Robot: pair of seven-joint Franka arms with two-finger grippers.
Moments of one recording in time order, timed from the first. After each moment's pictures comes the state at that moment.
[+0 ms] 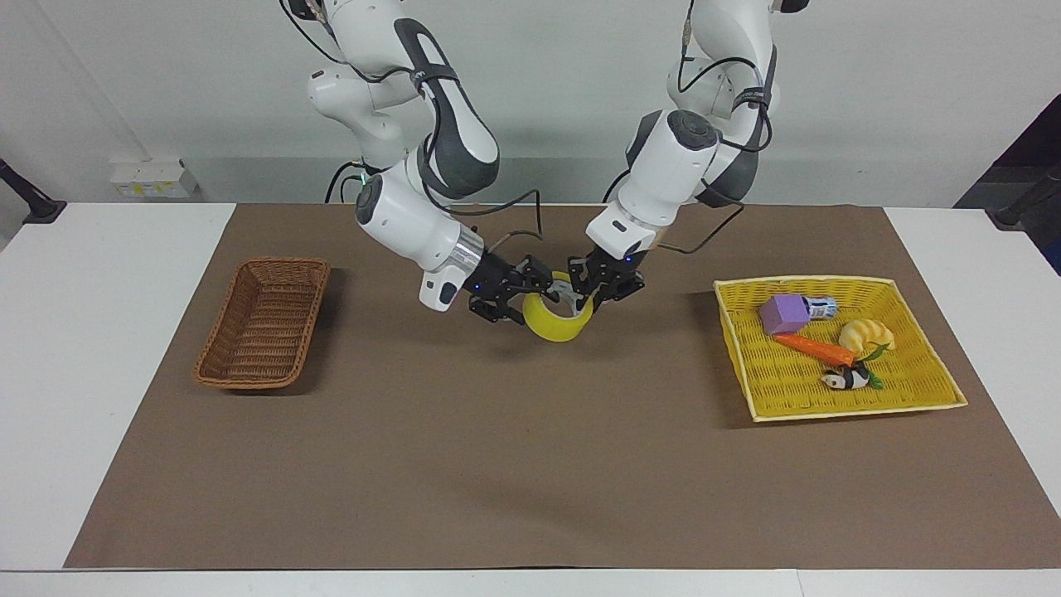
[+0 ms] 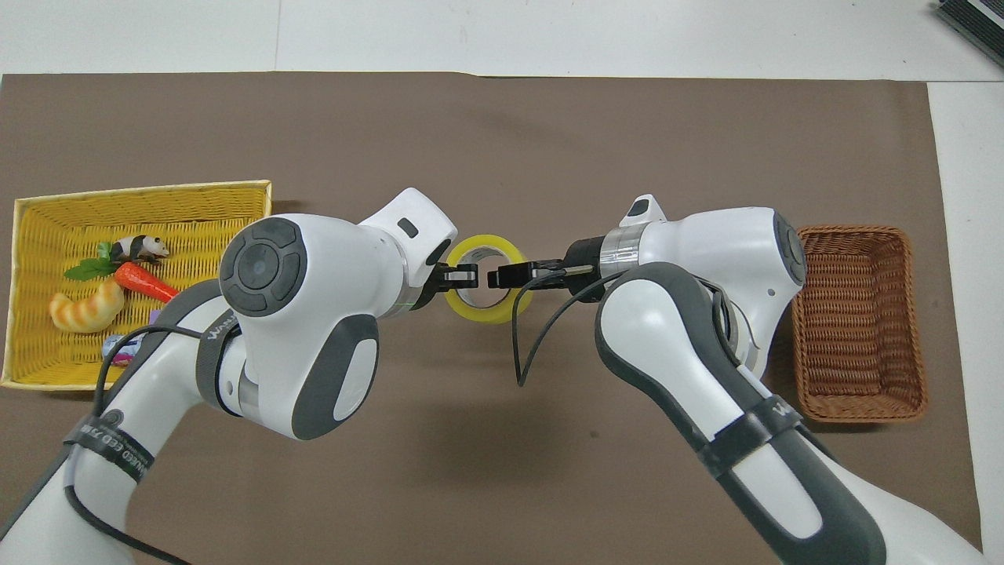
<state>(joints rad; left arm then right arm) -0.60 0.14 0.03 -1.92 -0.29 2.31 -0.32 0.39 0.23 0.02 -1.94 0.95 2.30 -0.31</state>
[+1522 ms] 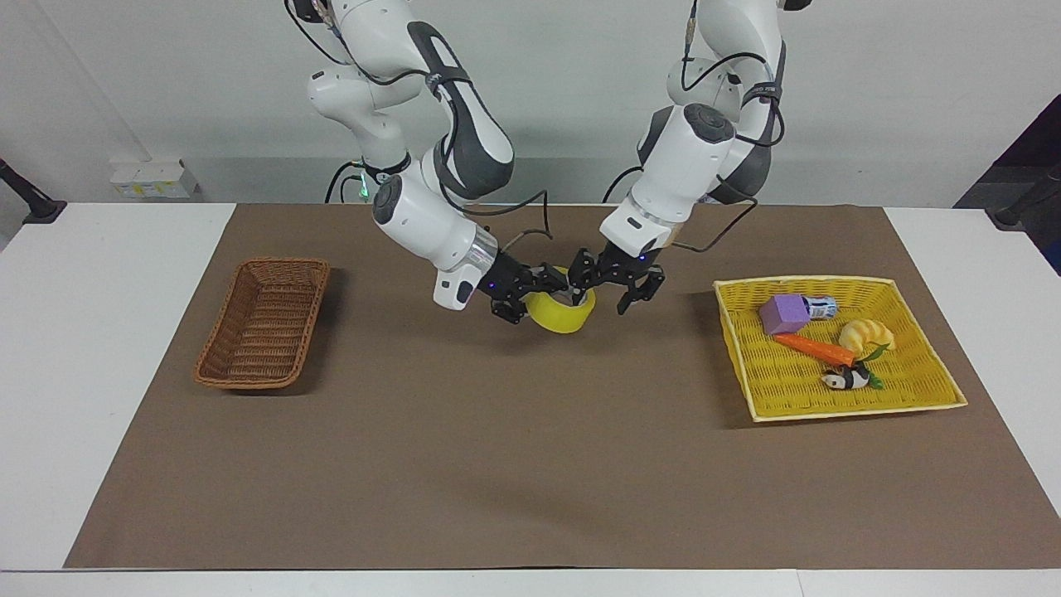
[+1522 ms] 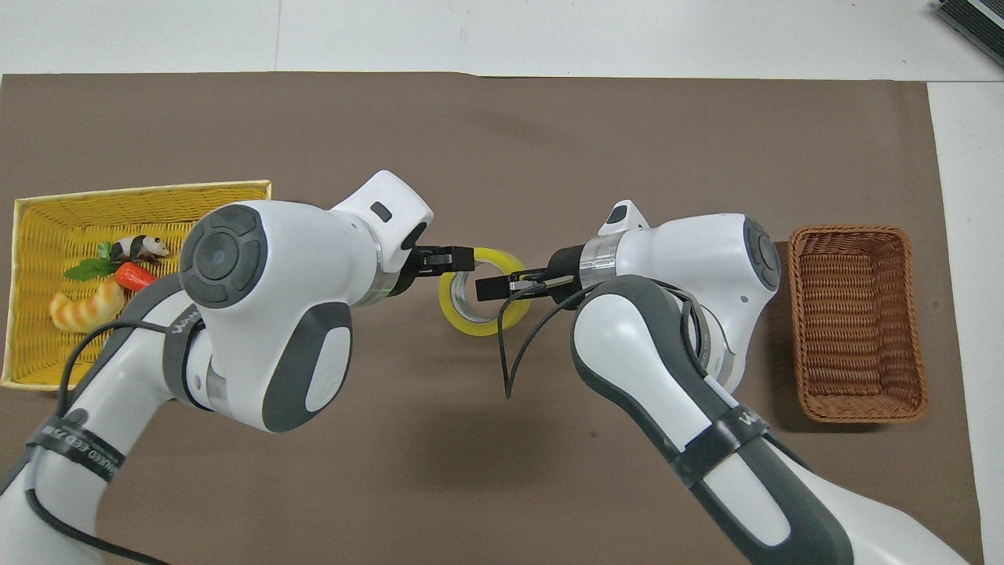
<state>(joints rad) -0.57 0.11 0.07 -1.90 -0.26 2.30 -0.31 0.42 0.24 0.03 -1.93 0.91 2.32 -0.32</state>
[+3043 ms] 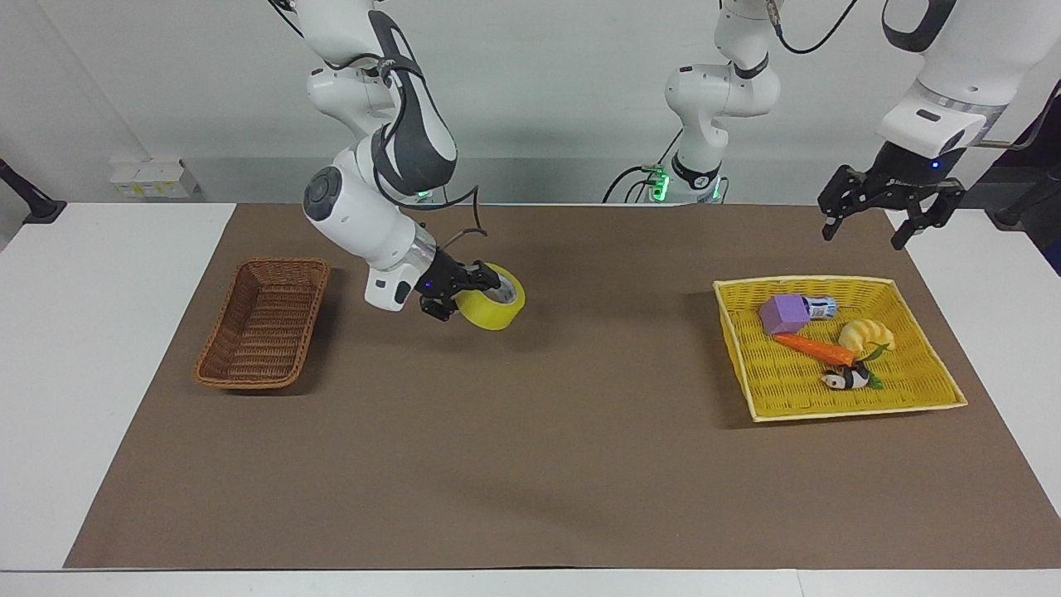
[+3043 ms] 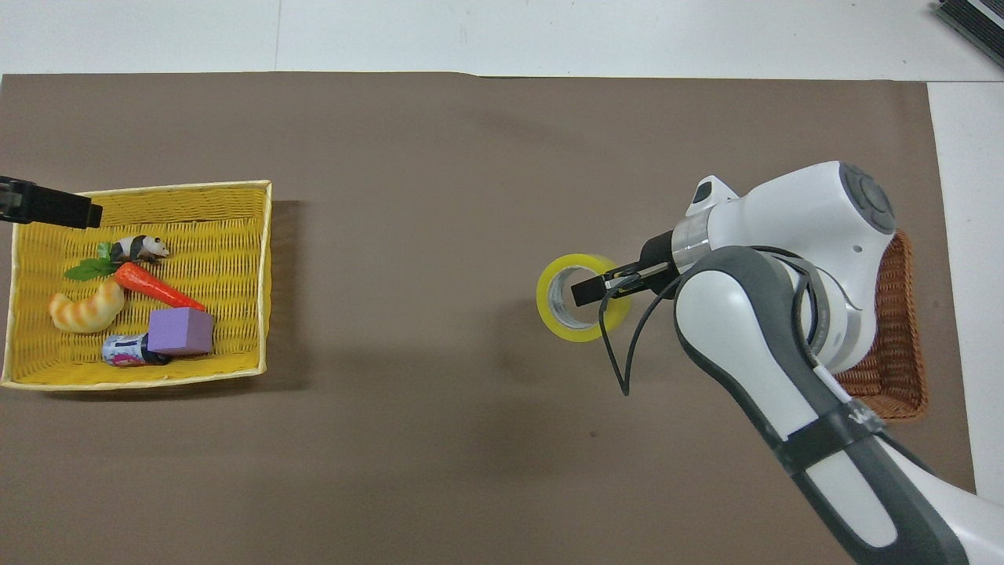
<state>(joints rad) -0.12 0.03 0.09 -1.48 -0.03 1.63 0.20 0.23 0.17 0.01 -1.91 0.54 2.02 -0.31</state>
